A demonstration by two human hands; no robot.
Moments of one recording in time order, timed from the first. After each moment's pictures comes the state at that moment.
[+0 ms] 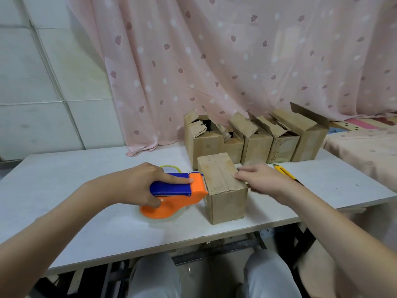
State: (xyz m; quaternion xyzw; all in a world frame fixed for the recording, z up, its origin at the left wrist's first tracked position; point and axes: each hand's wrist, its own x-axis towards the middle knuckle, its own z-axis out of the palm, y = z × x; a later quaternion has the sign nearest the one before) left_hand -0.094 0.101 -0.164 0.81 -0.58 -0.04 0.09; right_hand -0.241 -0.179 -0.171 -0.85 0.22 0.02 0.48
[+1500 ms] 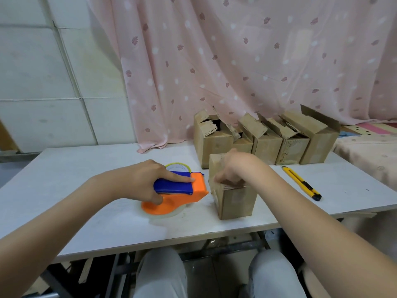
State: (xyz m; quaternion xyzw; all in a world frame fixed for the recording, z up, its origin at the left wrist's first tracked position) left_hand -0.098 0.120 -0.161 0.84 -0.55 -0.04 0.06; right_hand -0.173 -0.113 -0.141 -0.96 0.23 0.13 0.10
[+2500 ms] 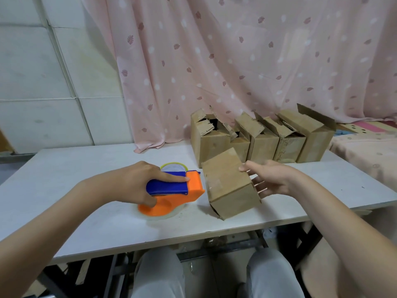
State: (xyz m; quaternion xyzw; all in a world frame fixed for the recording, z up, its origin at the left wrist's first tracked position) left_hand -0.102 0.128 -0.163 0.84 -0.54 -0.04 0.08; right_hand -0.233 -0.190 -0.168 -0.77 0.28 0.07 0.57
